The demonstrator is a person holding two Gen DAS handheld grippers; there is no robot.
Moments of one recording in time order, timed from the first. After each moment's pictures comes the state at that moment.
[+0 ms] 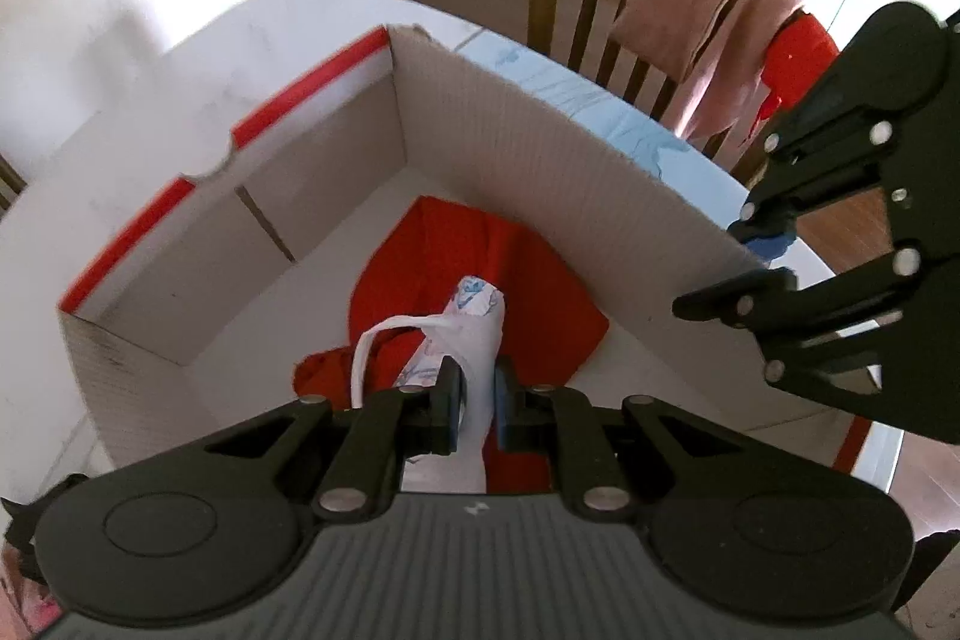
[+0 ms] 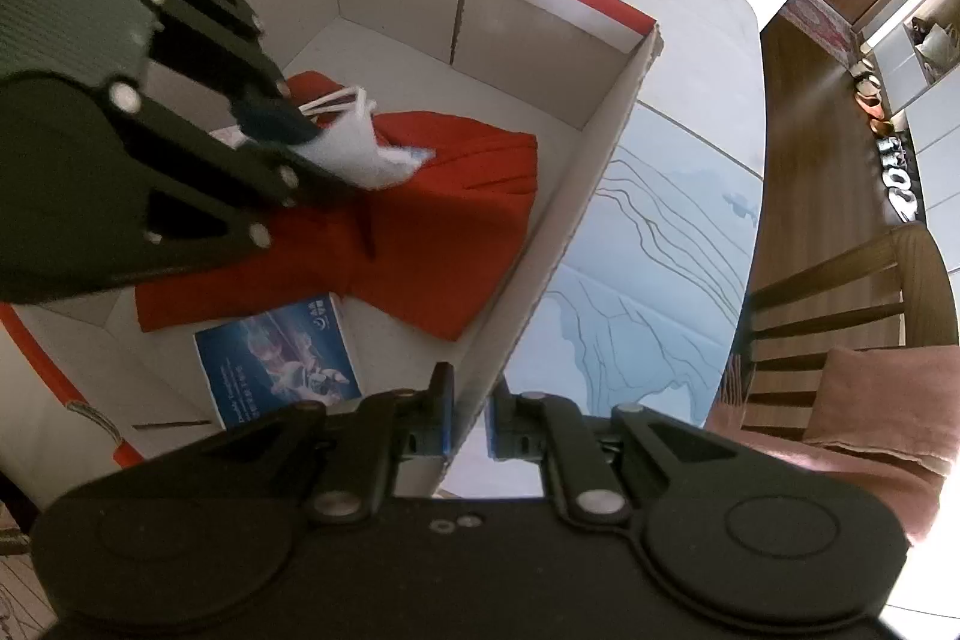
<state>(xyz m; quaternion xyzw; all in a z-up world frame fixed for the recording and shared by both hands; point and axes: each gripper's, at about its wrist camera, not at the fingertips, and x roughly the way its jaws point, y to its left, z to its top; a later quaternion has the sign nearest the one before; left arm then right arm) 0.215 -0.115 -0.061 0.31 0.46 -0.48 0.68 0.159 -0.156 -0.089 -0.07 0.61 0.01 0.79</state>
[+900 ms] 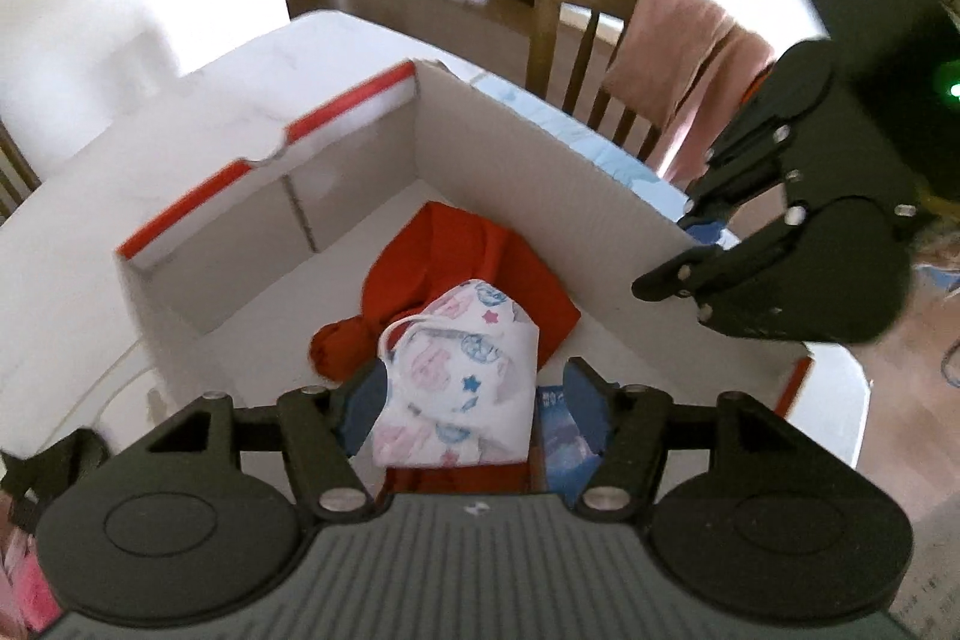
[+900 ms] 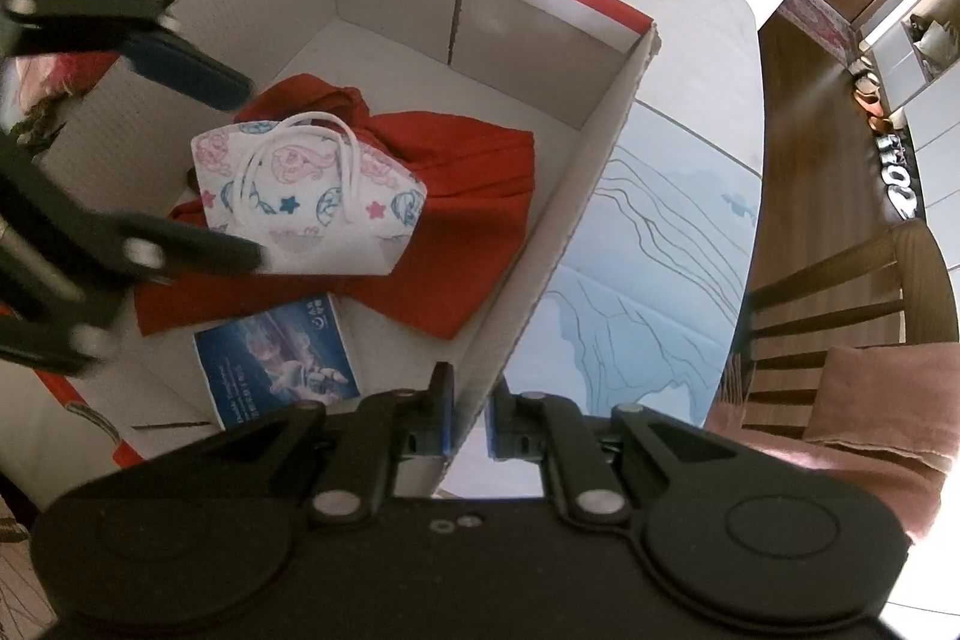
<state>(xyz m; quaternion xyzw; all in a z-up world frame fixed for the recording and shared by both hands) 0.204 -0.057 -0.025 0.25 0.43 -0.49 0.72 0.159 -0.156 -0.089 -0.07 0.61 0.00 0.79</state>
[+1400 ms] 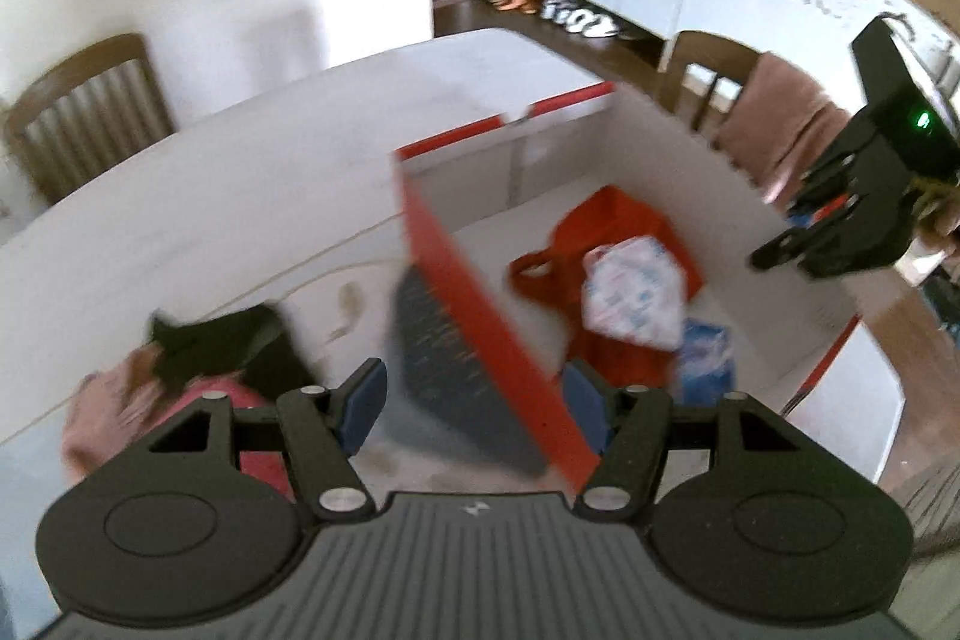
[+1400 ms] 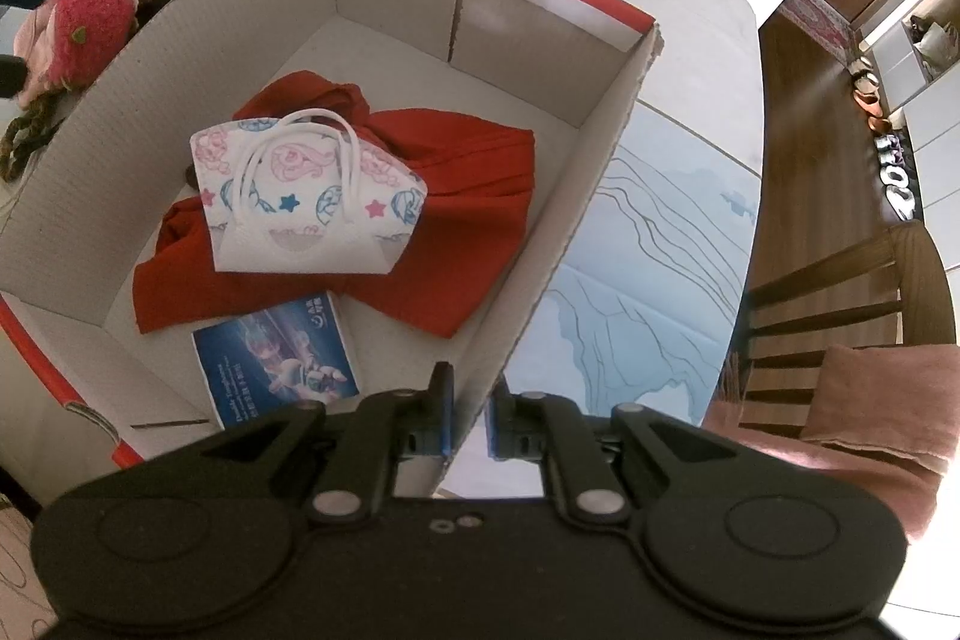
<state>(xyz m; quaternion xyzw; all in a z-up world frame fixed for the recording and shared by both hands) 0.230 0.073 0.010 0.20 0.43 -0.40 0.79 0.160 -0.155 -0.089 -0.07 0.61 0.00 0.79</state>
